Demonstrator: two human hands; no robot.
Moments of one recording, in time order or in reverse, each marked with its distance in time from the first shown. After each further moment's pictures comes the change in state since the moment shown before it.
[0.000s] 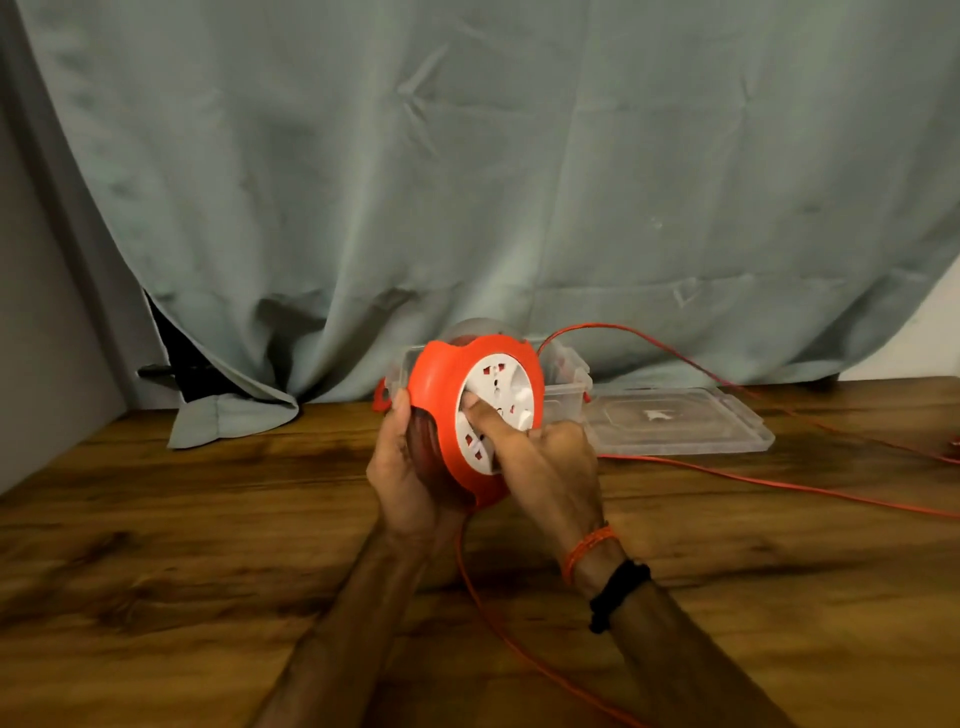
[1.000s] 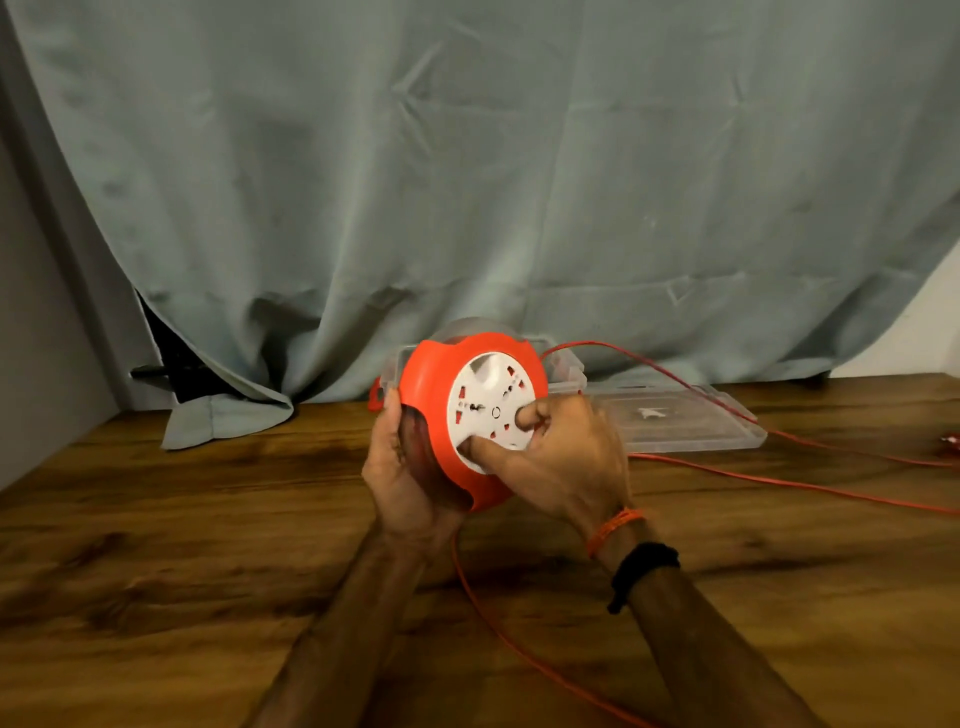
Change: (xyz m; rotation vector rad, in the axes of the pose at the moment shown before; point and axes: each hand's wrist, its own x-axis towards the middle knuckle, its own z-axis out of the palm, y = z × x) left_hand 0.005 -0.002 -0.006 -0.002 -0.128 -0.056; right_hand 0.009 0.001 -0.022 -0.576 0.129 -0.362
